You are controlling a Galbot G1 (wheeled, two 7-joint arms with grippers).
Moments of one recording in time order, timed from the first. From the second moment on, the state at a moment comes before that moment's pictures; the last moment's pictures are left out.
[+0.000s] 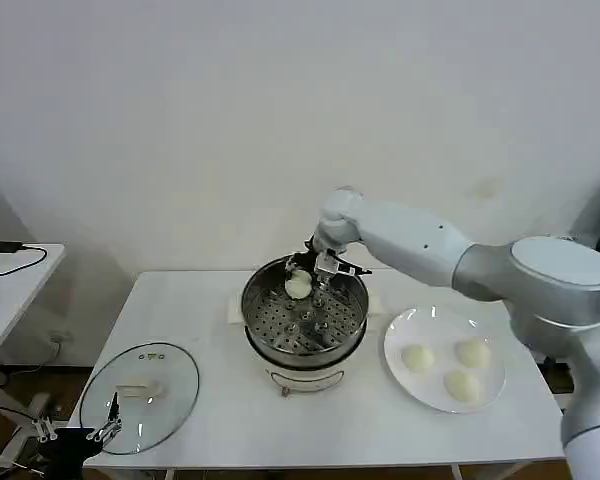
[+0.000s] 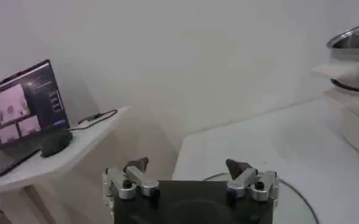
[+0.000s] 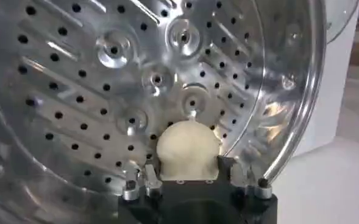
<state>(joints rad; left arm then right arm) 1.86 -1.35 -0.87 -2.17 -0.05 0.12 -0.06 0.39 1.35 -1.20 0.86 -0.47 0.66 -0.72</state>
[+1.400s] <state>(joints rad) 1.88 -1.32 -0.75 -2.25 0.00 0.16 -0.04 0.61 0.53 -1.46 1.58 0.11 -0.09 -0.79</state>
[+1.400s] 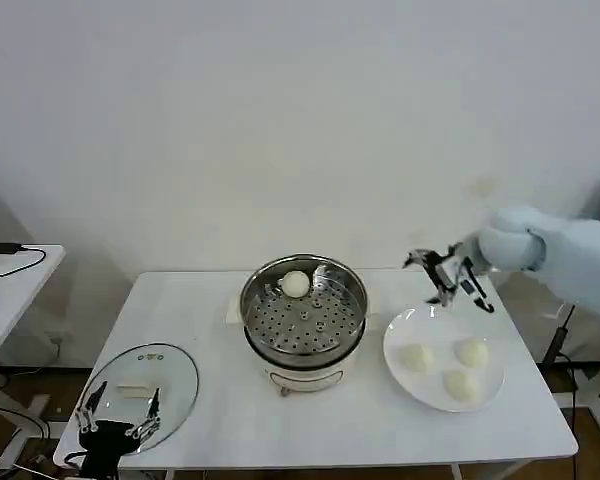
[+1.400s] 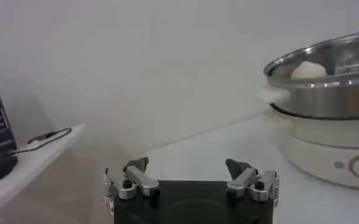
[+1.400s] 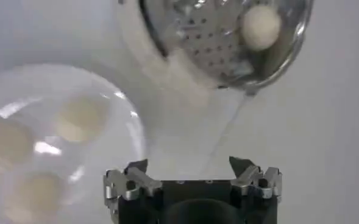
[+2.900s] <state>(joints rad) 1.87 -1.33 -0.77 -2.24 0.02 0.16 -0.04 0.17 0.73 -1.22 1.26 0.11 -0.21 -0.89</state>
